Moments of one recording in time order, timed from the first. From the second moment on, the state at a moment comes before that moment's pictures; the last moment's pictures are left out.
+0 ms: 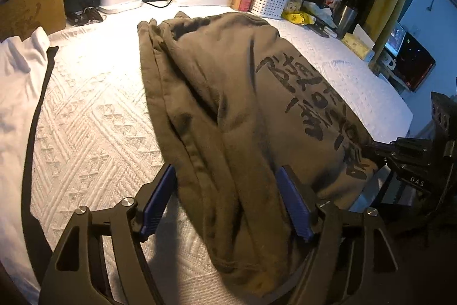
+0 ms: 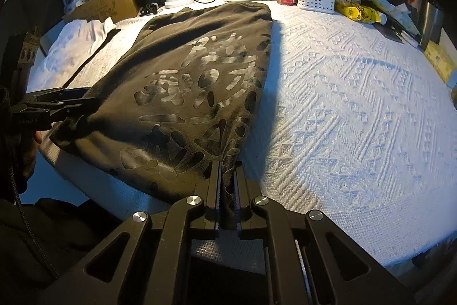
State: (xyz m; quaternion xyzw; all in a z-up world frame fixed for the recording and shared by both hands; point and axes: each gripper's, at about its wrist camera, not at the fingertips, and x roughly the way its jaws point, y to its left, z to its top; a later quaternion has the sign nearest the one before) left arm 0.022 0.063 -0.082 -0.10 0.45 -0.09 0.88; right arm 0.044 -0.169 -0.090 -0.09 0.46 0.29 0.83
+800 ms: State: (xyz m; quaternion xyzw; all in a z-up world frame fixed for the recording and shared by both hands) left arm 0.029 0.060 -0.065 -0.10 0.46 -0.05 0.88; right arm 0.067 -0.174 -0.080 -0.08 0.45 0.30 0.84
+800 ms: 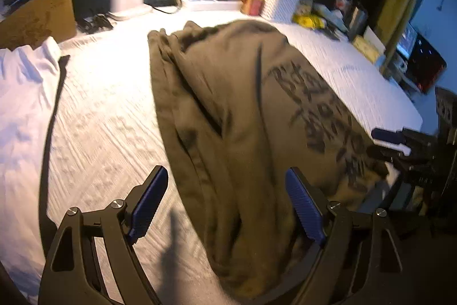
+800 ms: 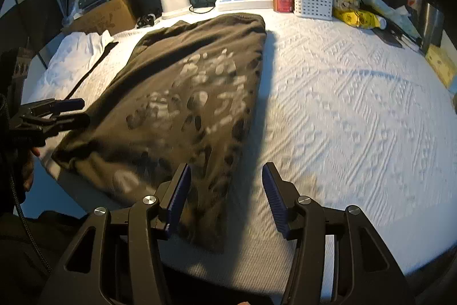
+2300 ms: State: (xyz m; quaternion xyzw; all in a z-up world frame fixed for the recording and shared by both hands) left arm 0.216 0.118 -0.088 0.00 0.45 -0.06 0.89; right arm 0.215 -0.124 -0.093 -0.08 0.46 0.30 0.83
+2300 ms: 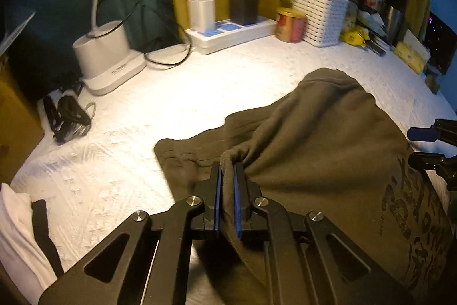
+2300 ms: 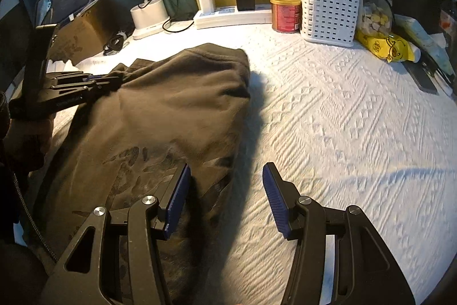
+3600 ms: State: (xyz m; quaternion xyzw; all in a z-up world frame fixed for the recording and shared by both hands) left arm 0.219 0.093 -0.092 -0.04 0.46 -0.11 0.88; right arm 0.298 -0.059 -0.111 -0.07 0.46 0.35 0.81
